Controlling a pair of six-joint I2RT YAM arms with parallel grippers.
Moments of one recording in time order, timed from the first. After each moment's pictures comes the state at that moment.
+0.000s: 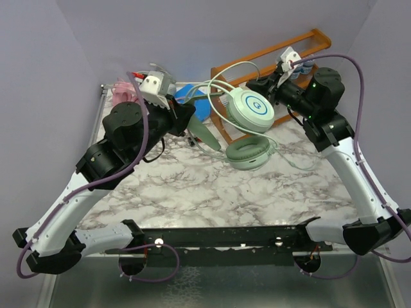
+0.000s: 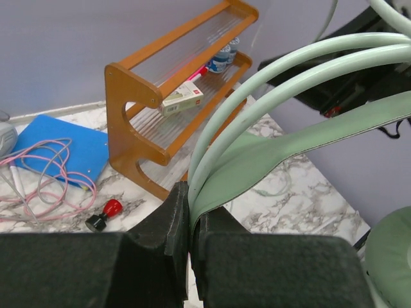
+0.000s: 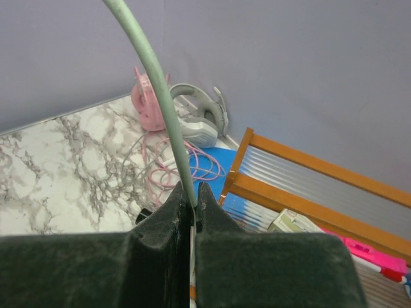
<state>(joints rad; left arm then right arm) -0.83 1.07 1.55 -0.52 -0.21 -0.29 0.39 1.28 1.52 -0.18 -0.46 -0.20</state>
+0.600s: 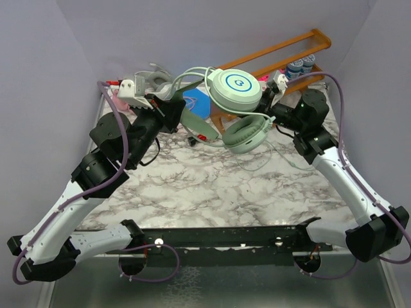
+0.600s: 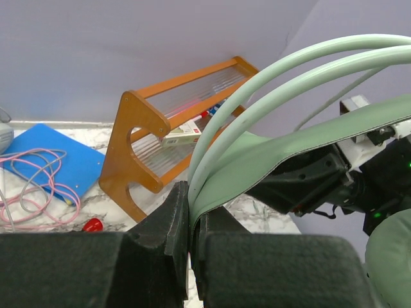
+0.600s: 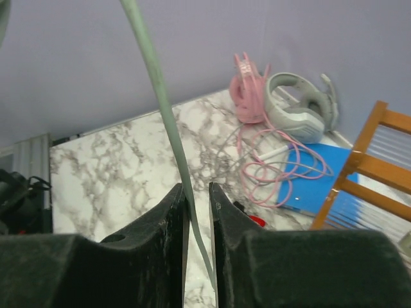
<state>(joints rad) -0.83 0.97 1.44 -0.36 -0.36 -0.43 0.39 1.22 1.19 0.09 -0.73 0.04</state>
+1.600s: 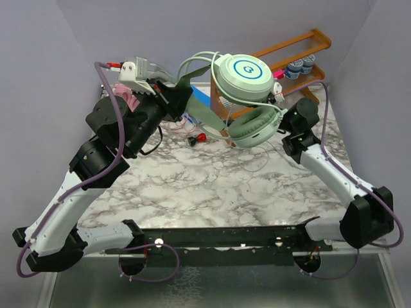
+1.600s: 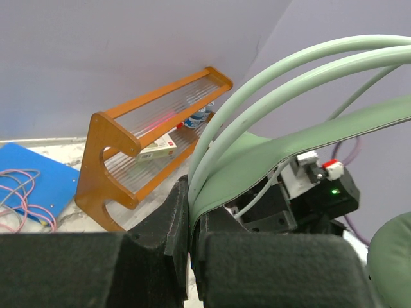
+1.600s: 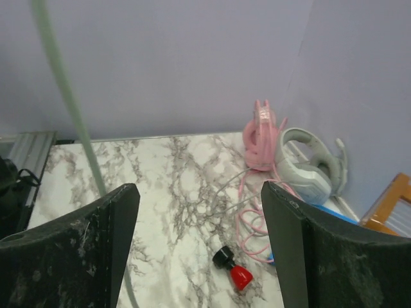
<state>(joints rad) -0.83 1.09 1.65 -0.42 -0.29 -0.44 0.39 1.37 1.03 0.70 -0.94 0.15</state>
